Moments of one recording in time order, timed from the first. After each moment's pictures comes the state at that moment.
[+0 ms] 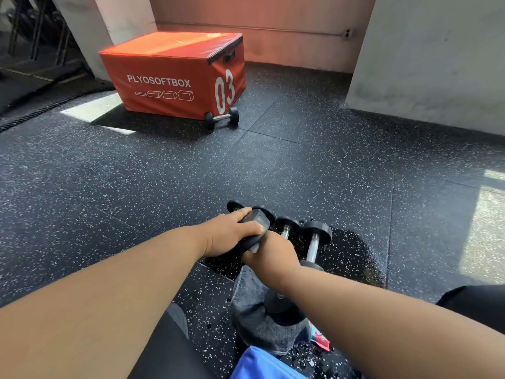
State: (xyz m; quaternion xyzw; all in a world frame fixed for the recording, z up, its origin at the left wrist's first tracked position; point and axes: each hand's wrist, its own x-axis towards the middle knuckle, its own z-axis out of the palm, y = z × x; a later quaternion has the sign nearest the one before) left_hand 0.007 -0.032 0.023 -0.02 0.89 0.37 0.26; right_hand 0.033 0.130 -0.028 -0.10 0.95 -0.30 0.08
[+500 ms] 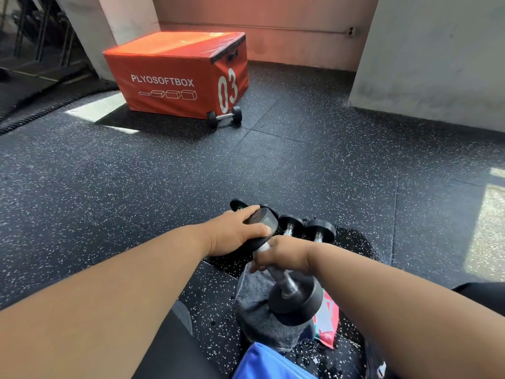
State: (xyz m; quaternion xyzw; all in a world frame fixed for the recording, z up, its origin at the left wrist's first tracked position) left_hand 0.017 -0.028 0.038 0.01 0.90 0.35 0.27; right_hand 0.021 0.162 -0.006 -0.12 0.80 -0.43 0.40
